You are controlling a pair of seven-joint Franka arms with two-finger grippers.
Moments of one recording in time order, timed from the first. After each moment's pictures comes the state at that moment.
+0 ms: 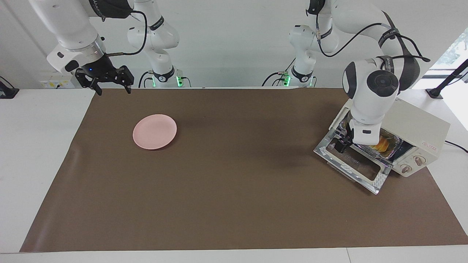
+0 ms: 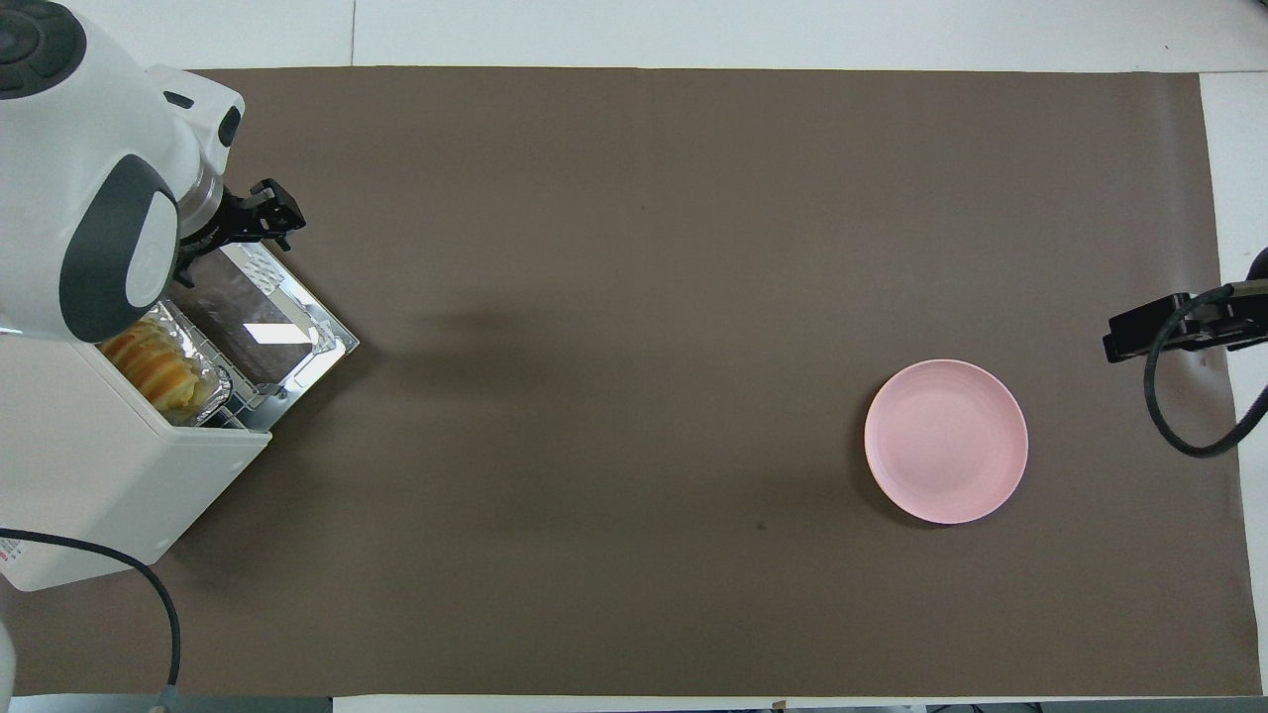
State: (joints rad) left arm -0.53 0.24 0.36 -1.57 0.11 1.73 -0.56; right arm -0.02 -0.04 0.01 -1.60 -0.02 1.46 -0.08
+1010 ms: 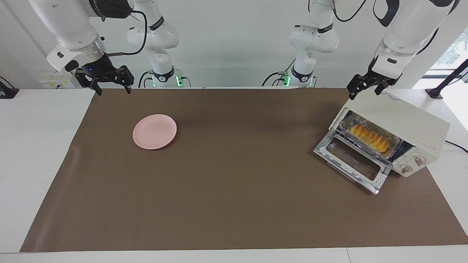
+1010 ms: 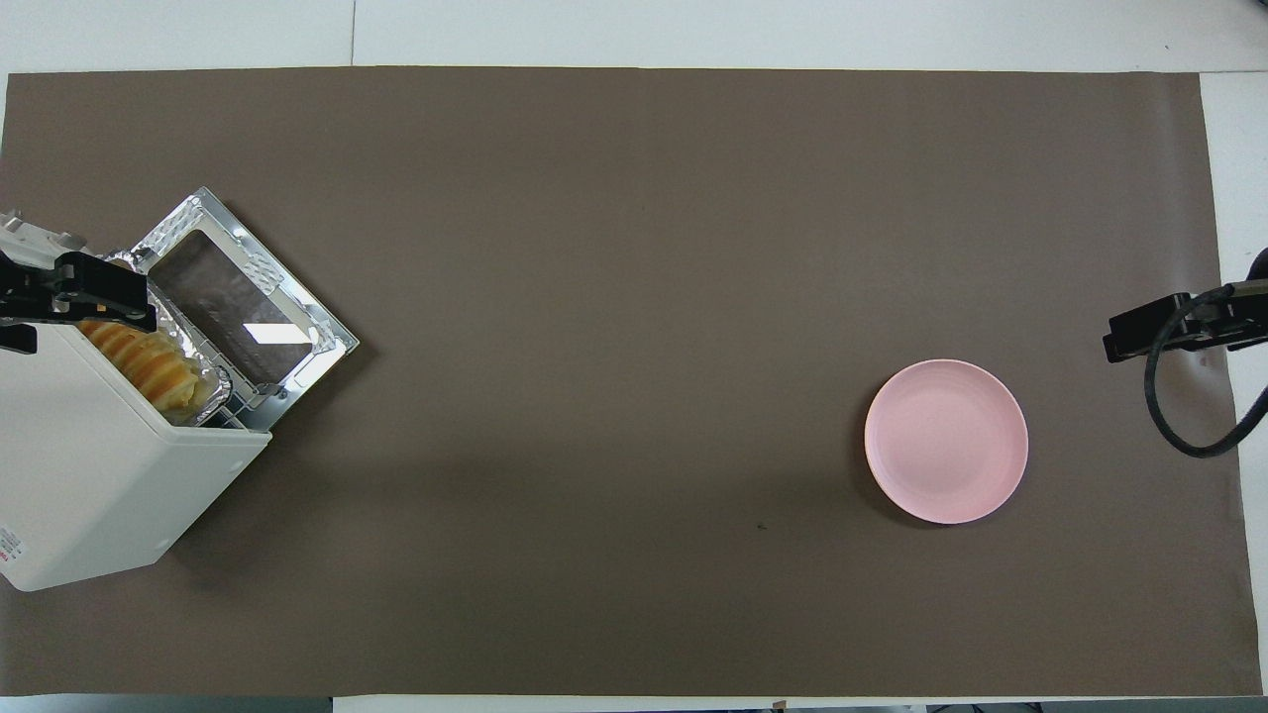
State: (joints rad) left arm -0.30 -0.02 0.24 -1.57 -0.02 1.48 -0.17; right arm -0.02 -0.04 0.01 -1.60 -0.02 1.46 -0.08
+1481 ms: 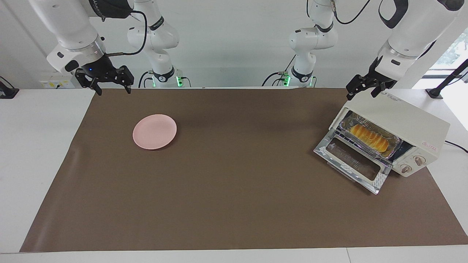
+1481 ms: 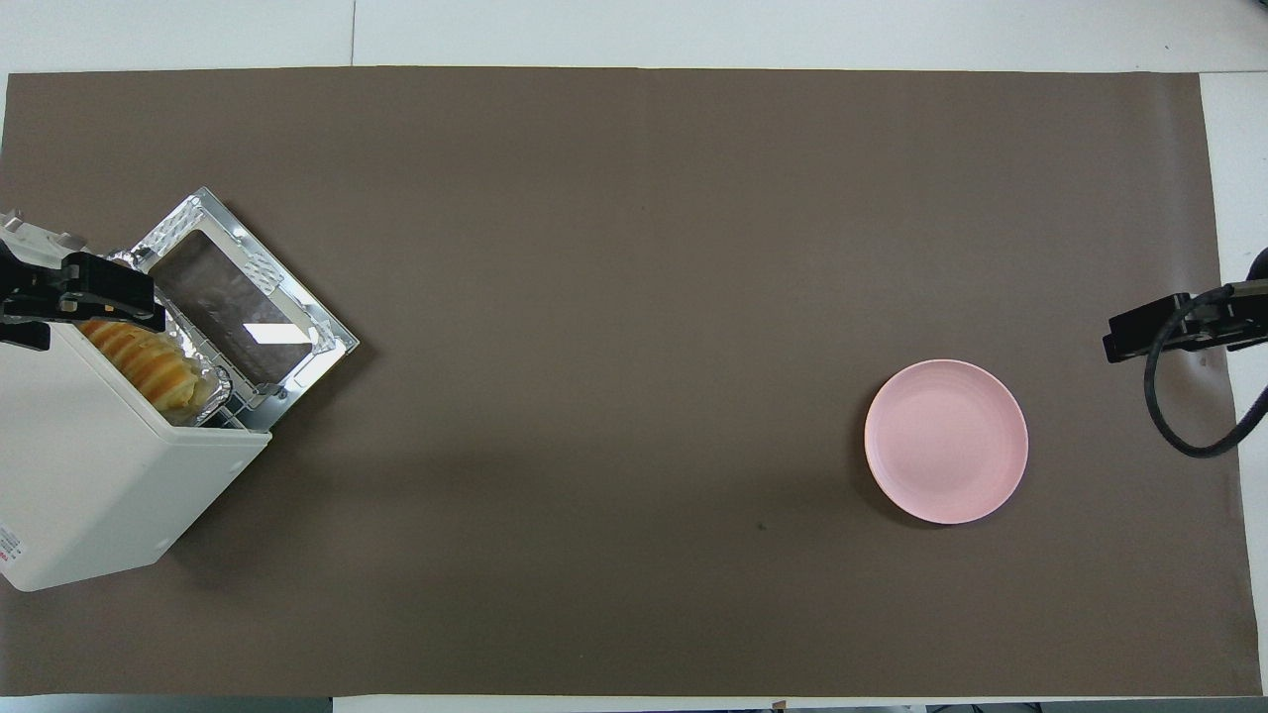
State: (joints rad) left arm 0.08 -0.01 -0.15 -1.57 -0.03 1.48 -0.14; right arm -0.02 -0.04 0.01 -1.60 -0.02 1.46 -0.08
